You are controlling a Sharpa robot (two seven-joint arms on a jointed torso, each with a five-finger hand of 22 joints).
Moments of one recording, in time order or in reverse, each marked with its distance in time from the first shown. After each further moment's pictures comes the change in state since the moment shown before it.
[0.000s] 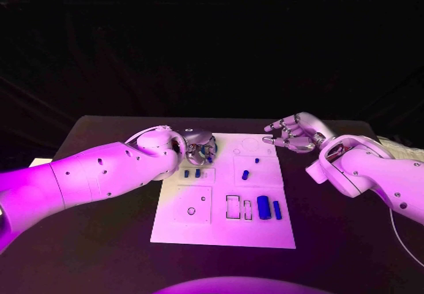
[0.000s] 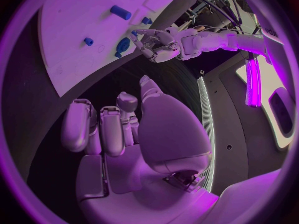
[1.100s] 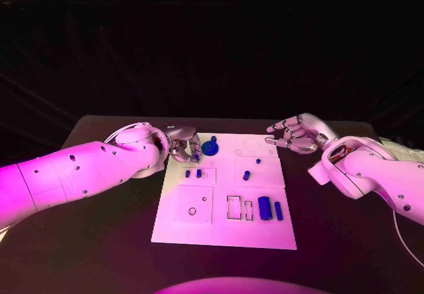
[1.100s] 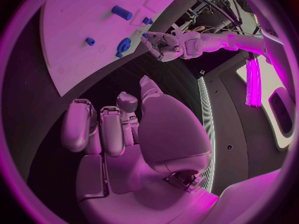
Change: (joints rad) left arm 0.009 -0.124 0.018 0.068 0.106 0.016 -0.021; left_hand -0.017 -0.017 0.004 -0.004 0.000 0.011 -0.004 -0.005 -0.004 0.012 -0.001 -0.010 0.000 0.000 0.000 0.000 -0.006 0.000 0.000 0.000 0.004 0.005; right arm 0.000 -0.005 0.000 0.001 0.000 0.000 0.000; right_hand -0.004 0.004 0.000 0.000 0.000 0.003 -0.003 0.000 0.000 0.000 0.000 0.006 0.002 0.000 0.000 0.000 0.001 0.000 0.000 0.000 0.000 0.000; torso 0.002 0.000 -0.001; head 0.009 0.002
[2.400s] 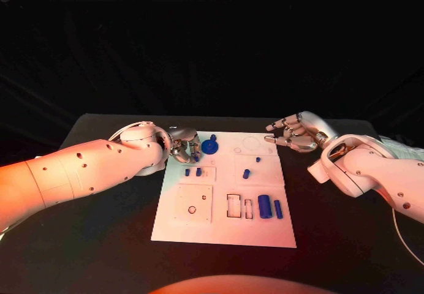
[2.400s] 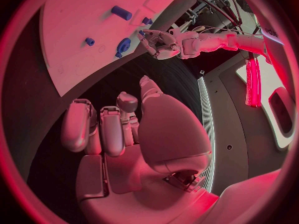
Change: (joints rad) left arm -0.003 0.036 -0.003 -0.045 -0.014 0.055 -0.017; left_hand 0.000 0.000 0.001 -0.002 0.000 0.003 -0.004 0.000 -0.001 0.006 -0.005 -0.004 0.002 0.000 0.000 0.000 -0.003 0.000 0.000 0.000 0.000 0.001; right arm 0.000 0.000 0.000 0.001 0.000 0.001 0.000; right_hand 0.000 0.000 0.000 0.000 0.004 0.000 0.000 0.000 0.000 0.000 0.000 0.000 0.001 0.000 0.000 0.000 0.000 0.000 0.000 0.000 0.000 0.000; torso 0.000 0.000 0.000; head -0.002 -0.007
